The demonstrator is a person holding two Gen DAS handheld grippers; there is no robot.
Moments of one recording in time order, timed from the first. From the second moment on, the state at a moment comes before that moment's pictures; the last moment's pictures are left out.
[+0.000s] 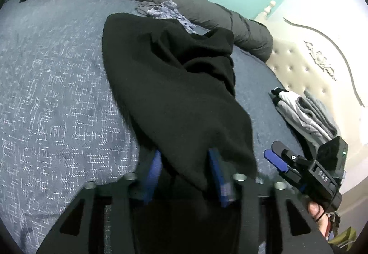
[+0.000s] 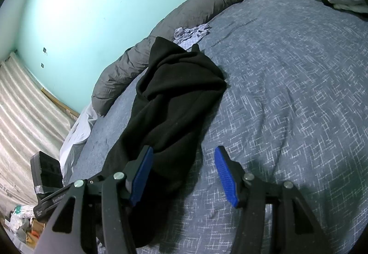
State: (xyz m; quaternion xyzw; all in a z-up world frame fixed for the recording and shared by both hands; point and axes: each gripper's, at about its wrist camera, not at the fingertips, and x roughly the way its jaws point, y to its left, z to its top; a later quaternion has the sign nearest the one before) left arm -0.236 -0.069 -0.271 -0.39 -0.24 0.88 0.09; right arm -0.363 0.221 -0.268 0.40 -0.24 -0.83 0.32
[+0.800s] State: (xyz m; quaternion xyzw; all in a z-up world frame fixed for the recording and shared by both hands) left arm -0.123 -0.210 -0.199 -0.35 -0.24 0.90 -0.12; right arm -0.367 0.228 -0.258 0.39 -0.27 -0.82 0.33
